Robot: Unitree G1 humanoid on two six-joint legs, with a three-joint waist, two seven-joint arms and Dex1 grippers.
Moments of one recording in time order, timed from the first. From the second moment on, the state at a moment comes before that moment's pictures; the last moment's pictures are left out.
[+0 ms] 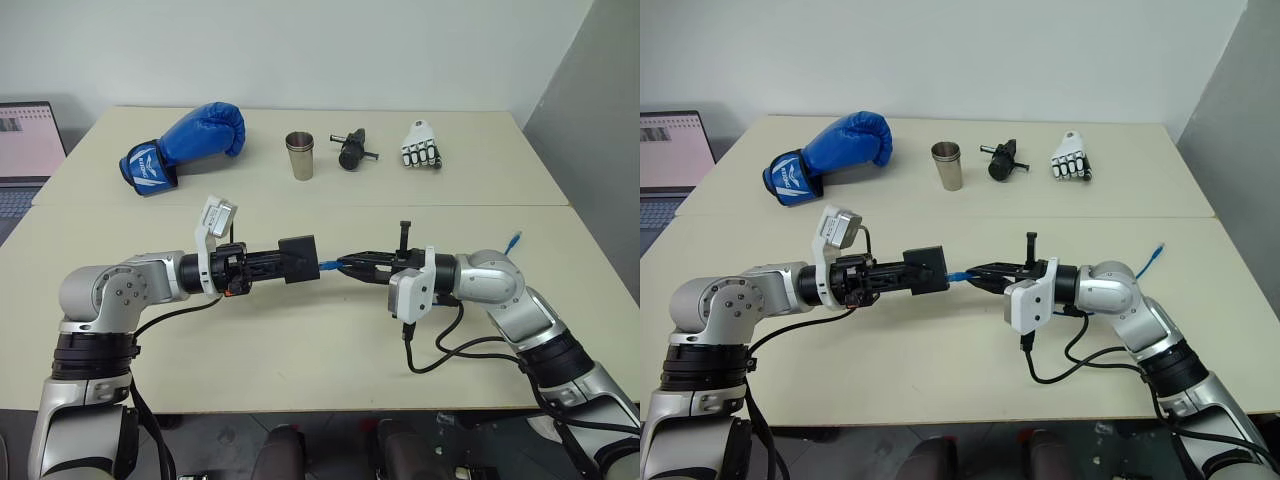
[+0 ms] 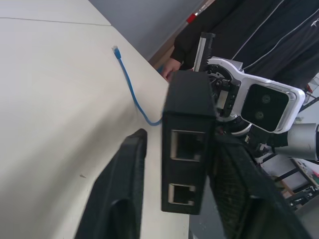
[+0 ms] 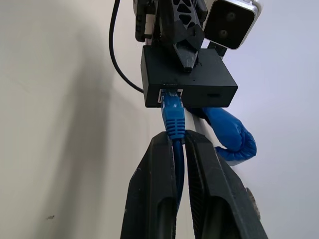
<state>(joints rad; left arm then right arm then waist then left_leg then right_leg) -0.55 0.70 0.12 0.04 -0.91 1.13 -1.13 -0.57 -0.56 0.37 0.00 -0.11 -0.53 0.80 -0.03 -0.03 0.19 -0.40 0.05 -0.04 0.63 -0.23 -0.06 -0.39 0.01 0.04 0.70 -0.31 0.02</state>
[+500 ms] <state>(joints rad) -0.56 0.70 0.10 0.05 -0.90 1.10 -1.14 -0.56 -0.58 0.37 -0.04 -0.09 -0.51 0.85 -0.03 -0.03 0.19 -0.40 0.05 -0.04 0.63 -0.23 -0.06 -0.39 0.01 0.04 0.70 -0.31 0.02</state>
